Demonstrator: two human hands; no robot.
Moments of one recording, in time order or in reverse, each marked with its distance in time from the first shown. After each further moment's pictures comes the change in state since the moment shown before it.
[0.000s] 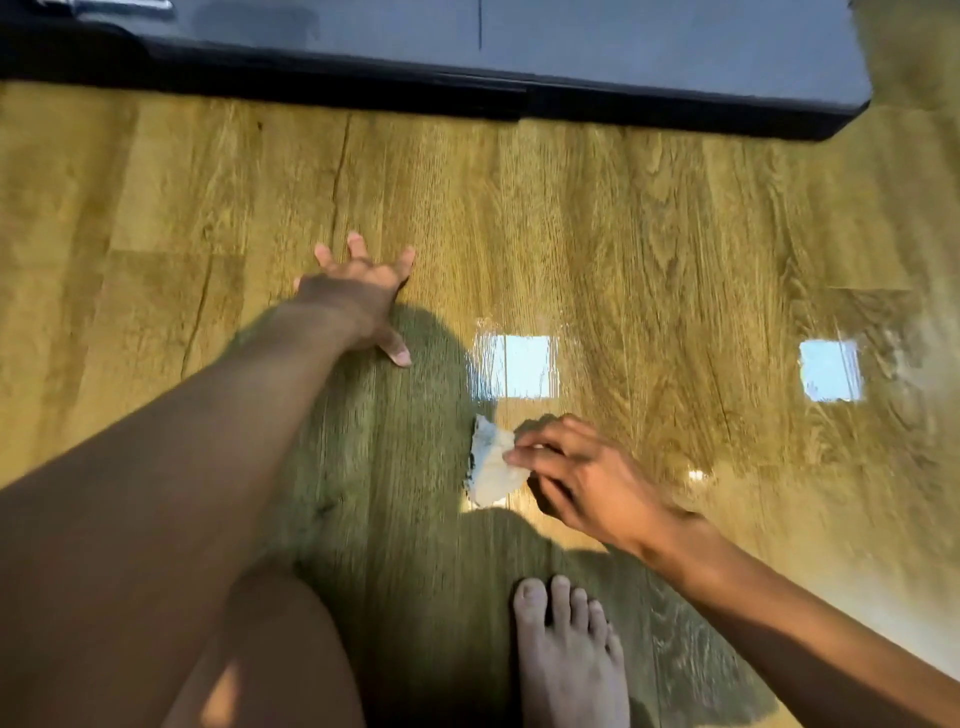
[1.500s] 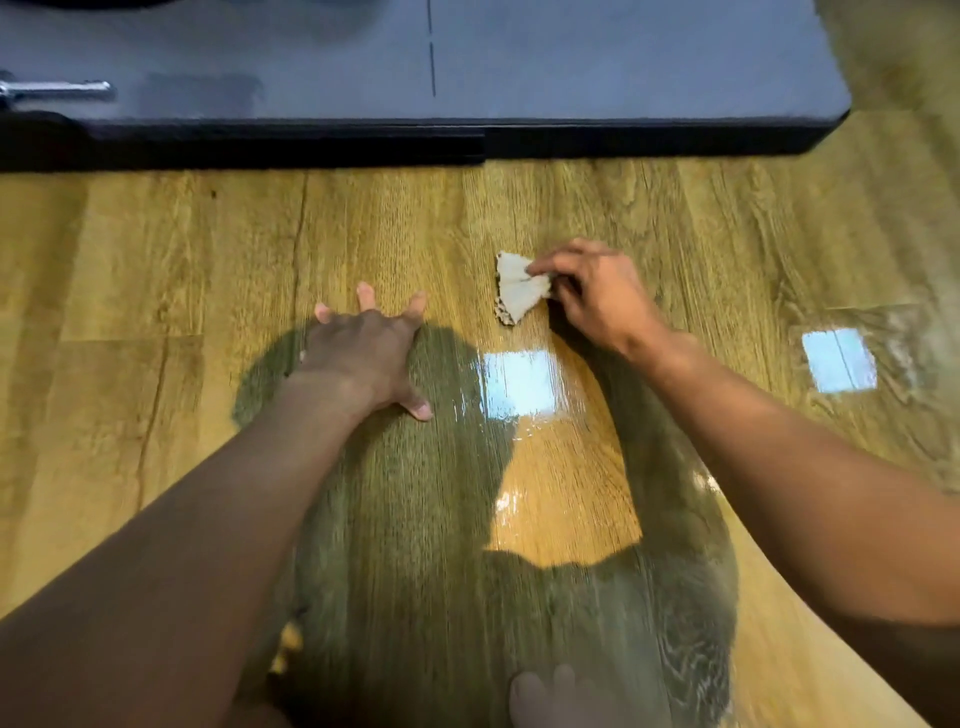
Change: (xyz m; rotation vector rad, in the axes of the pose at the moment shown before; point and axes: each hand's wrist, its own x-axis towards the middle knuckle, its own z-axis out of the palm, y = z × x) left_hand 0.015 0.040 -0.016 0.113 0.028 0.048; right_hand 0.140 0.131 -0.078 -0.130 0.200 0.395
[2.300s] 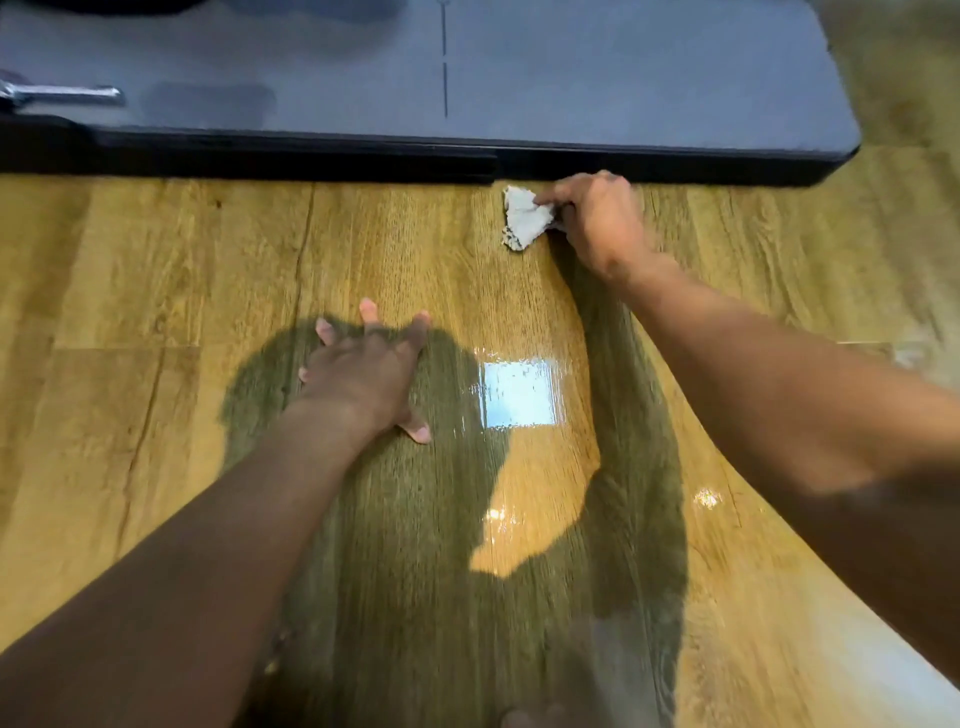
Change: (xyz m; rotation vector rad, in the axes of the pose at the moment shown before) left_hand 0.010 -0.001 0.011 -0.037 -0.015 -0.005; right_hand 0.103 0.024 -0.008 -0.079 0.103 0.050
